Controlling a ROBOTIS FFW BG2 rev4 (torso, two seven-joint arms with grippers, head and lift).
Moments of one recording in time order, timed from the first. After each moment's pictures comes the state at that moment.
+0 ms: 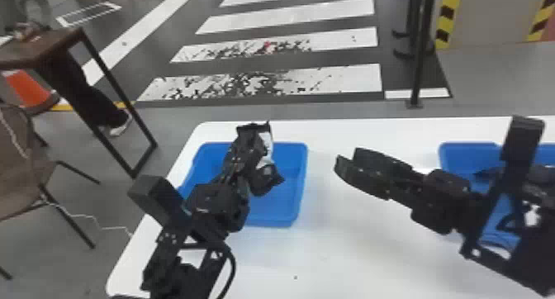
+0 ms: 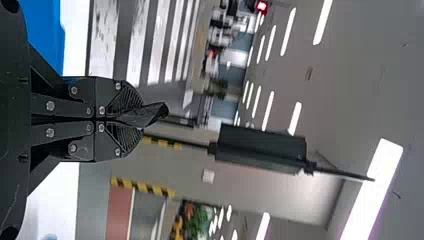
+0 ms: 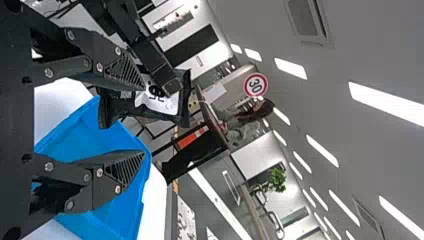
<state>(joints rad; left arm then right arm) 0.49 0.09 0.09 -2.21 0.28 0.07 -0.15 0.03 -0.30 0.30 -1.97 -0.79 0.54 0.50</state>
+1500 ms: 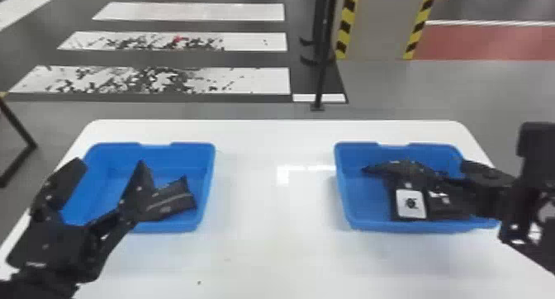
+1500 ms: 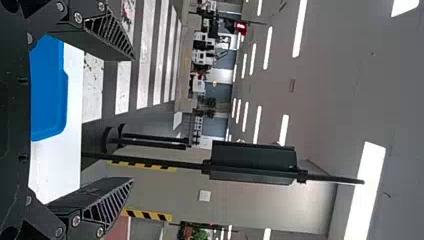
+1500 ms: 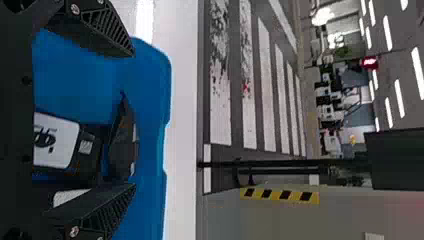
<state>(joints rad) 0.68 0.04 0.16 -2.31 0.24 -0.06 -0.21 0.16 -0.23 -0.24 -2.15 -0.26 0.92 0.27</state>
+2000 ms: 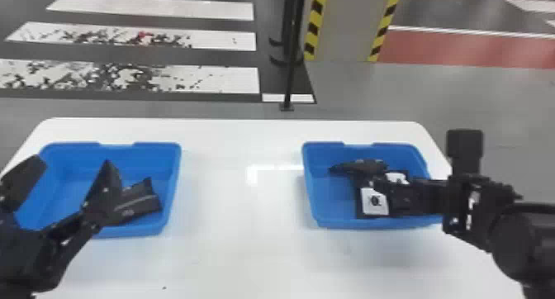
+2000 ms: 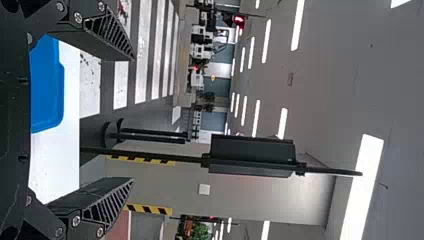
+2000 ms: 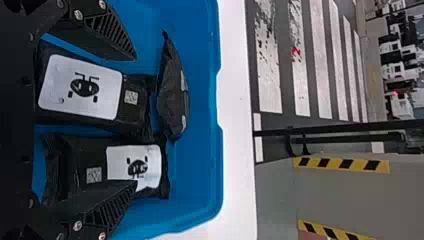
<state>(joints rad) 0.67 0.04 0.15 -2.31 0.22 -0.06 -0.22 0.02 -0.25 -0.21 -1.96 -0.23 1.08 0.23</state>
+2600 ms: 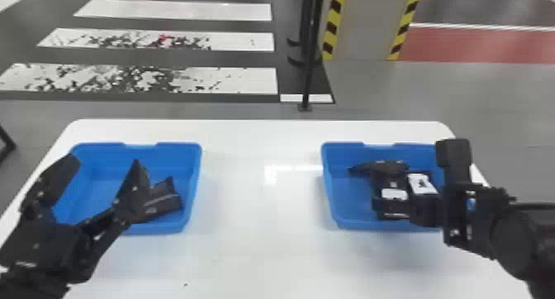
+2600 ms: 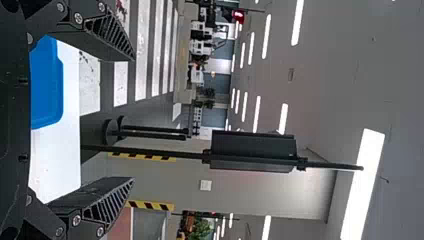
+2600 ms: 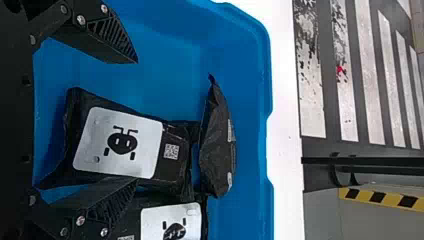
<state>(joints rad) 0.67 0.05 0.14 -2.31 0.22 -0.06 -0.22 -0.02 -0.26 -0.10 -1.91 -0.26 1.19 0.20</state>
